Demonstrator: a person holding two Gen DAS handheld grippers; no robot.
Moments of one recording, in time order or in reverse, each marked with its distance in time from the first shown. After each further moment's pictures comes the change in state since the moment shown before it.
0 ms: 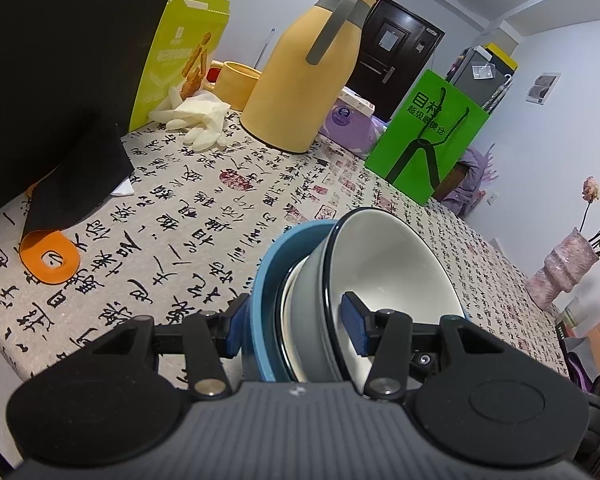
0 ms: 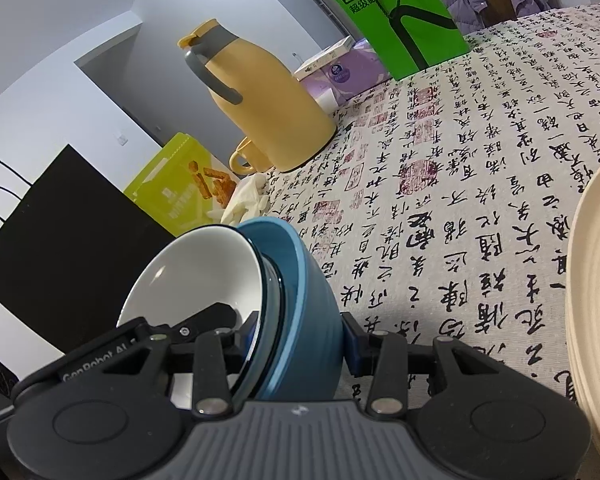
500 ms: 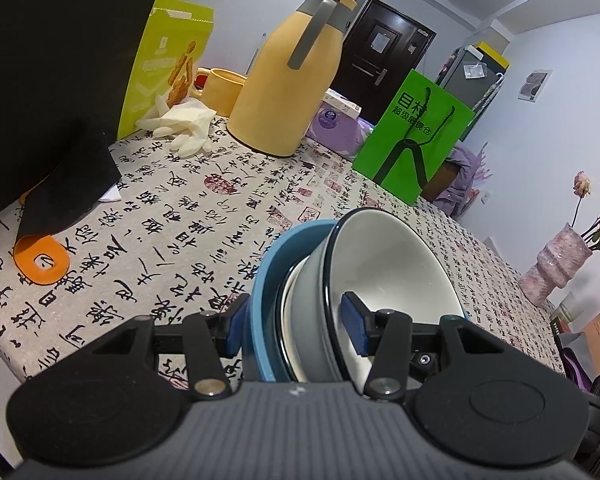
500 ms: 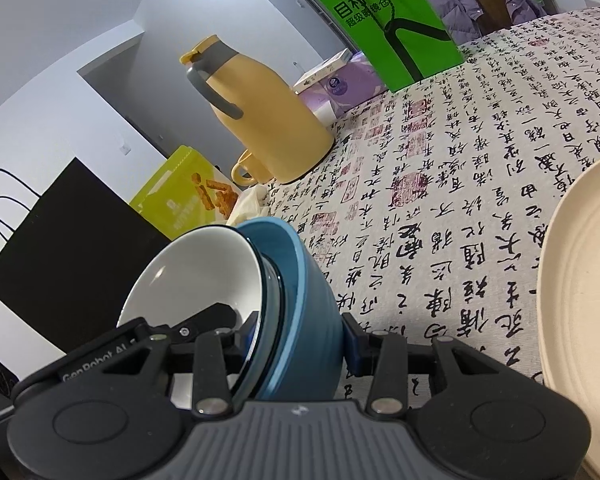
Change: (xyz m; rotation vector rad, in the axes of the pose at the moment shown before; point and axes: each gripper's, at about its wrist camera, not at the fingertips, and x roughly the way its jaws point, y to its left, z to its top) left arm -0.008 -0.017 -0.003 0.023 -0.014 -0.012; right arm -0.018 -0.006 0.000 0.006 -0.029 0.012
